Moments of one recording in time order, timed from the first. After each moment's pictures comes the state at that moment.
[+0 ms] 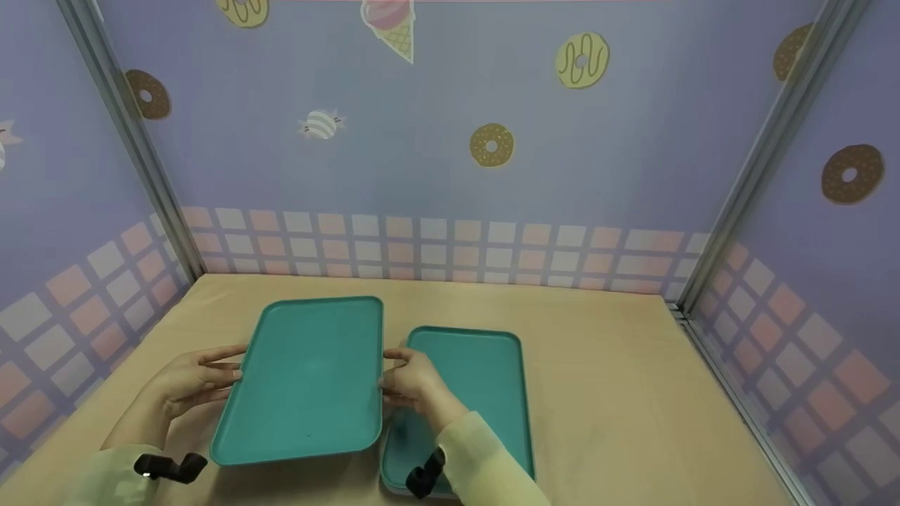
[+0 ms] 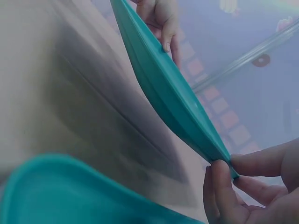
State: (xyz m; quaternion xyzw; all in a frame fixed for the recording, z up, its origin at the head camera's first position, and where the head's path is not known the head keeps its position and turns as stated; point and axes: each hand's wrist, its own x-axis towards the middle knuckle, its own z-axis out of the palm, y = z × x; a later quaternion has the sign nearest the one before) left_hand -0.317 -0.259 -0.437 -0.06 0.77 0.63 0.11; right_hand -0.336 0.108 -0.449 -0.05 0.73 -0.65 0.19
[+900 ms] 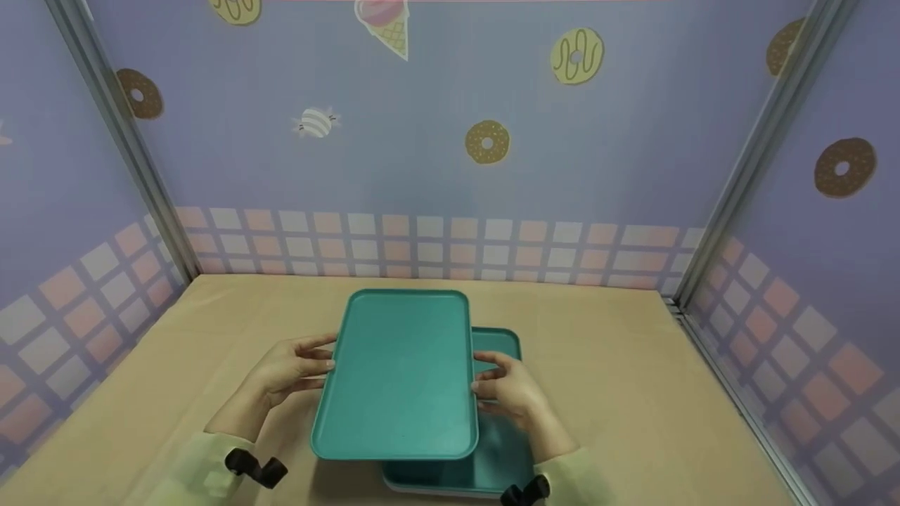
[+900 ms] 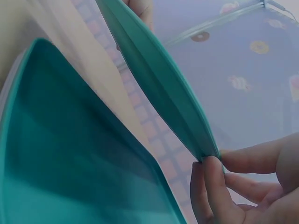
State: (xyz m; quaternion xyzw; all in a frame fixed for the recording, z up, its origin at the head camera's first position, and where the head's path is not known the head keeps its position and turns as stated) left_hand -0.335 -0.124 -0.437 -0.02 0.74 0.67 0.08; right_hand -0.304 0.249 -0.438 -0.07 0.75 -0.64 0.16
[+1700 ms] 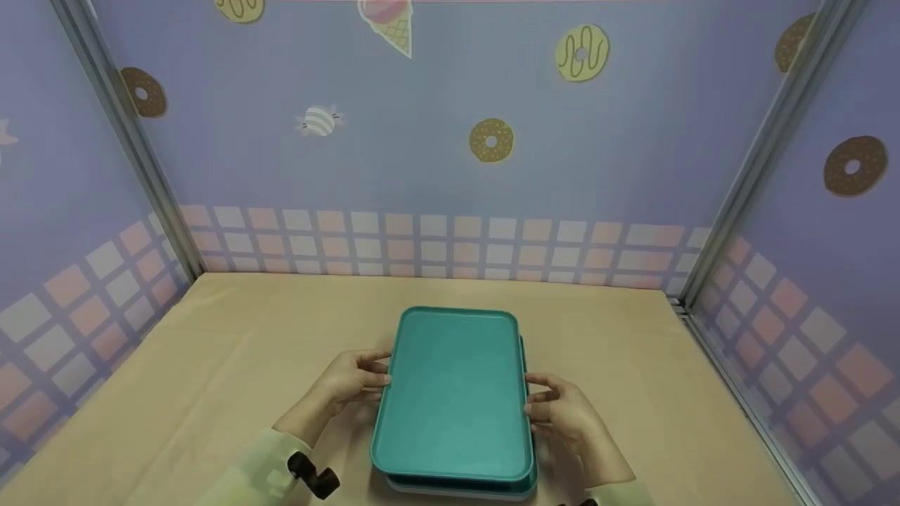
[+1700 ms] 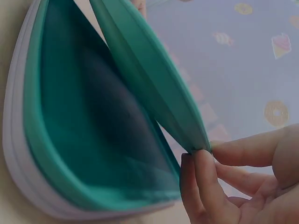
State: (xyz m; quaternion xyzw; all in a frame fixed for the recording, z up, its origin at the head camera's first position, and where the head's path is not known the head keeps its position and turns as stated) left_hand -0.340 -0.053 -0.466 0.02 0.78 0.62 0.10; right_hand -0.290 0.316 -0.463 -0.02 0.76 -0.63 0.18
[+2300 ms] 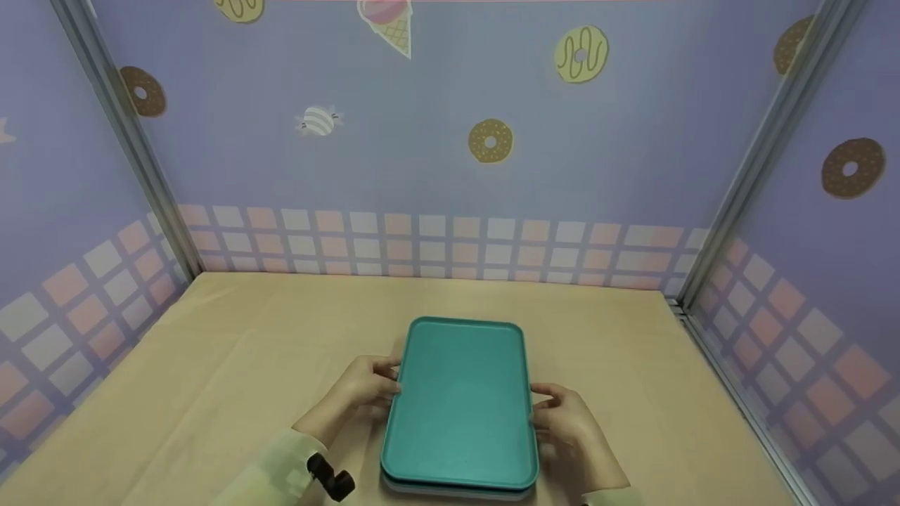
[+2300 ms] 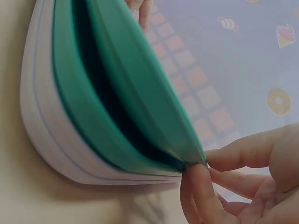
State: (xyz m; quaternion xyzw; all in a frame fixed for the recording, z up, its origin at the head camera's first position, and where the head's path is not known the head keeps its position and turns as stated) left_hand -0.340 -0.029 -0.477 0.02 0.81 0.57 0.09; right_hand -0.289 0.314 -0.478 0.02 0.80 -0.59 0.13
